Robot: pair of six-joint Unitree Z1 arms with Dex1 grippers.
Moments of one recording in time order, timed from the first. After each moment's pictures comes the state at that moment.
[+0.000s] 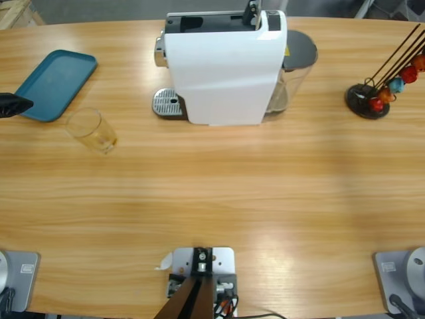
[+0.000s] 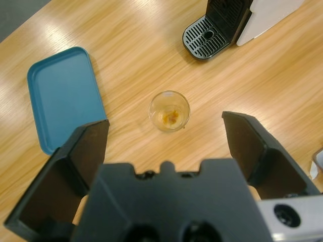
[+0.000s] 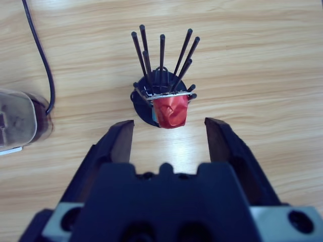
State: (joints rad) arm 0 -0.64 1.12 -1.00 0.69 0.13 0.02; arm 1 0.10 1.44 -1.23 0.81 -0.15 0.15
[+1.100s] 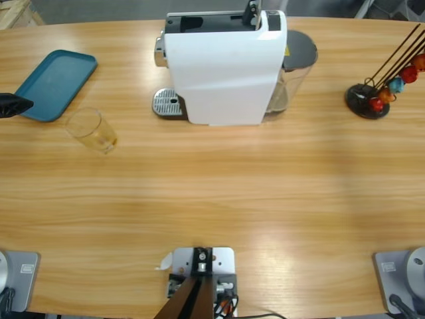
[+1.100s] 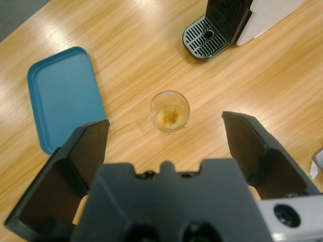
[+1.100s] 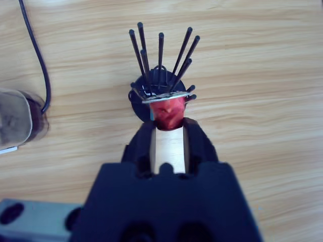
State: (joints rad) arm 0 -0.64 1.12 -1.00 0.69 0.13 0.02; arm 1 0.10 1.45 -1.23 0.81 -0.16 0.14
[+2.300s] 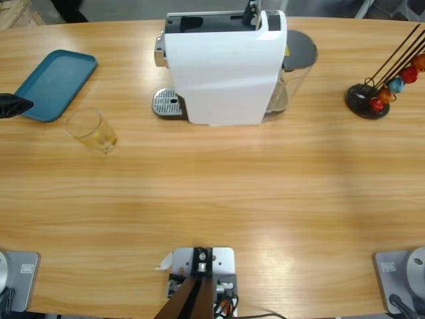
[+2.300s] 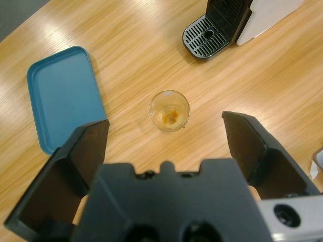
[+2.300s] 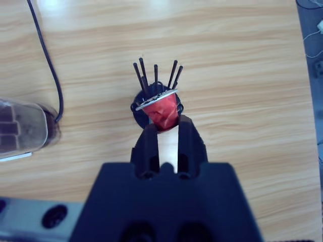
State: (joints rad) arm 0 -0.64 1.12 -1.00 0.69 0.13 0.02; arm 1 0.10 1.41 -1.34 0.89 -0.17 0.14
